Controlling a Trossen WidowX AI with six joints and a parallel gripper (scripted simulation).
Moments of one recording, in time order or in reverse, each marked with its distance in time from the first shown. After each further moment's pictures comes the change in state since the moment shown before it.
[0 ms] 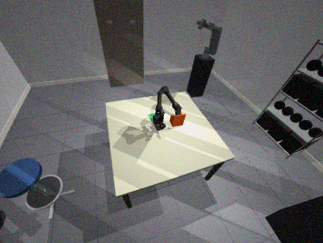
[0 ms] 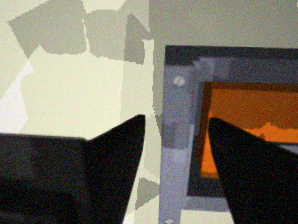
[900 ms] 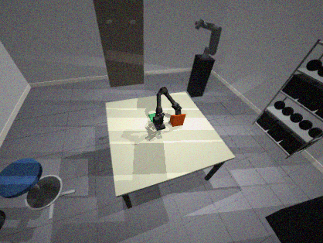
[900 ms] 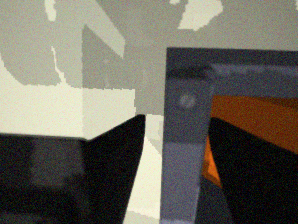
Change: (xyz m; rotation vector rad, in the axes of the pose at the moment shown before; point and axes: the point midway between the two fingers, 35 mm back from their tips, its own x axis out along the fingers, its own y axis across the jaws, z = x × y) arm 0.025 0.000 -0.002 -0.004 0.000 0.000
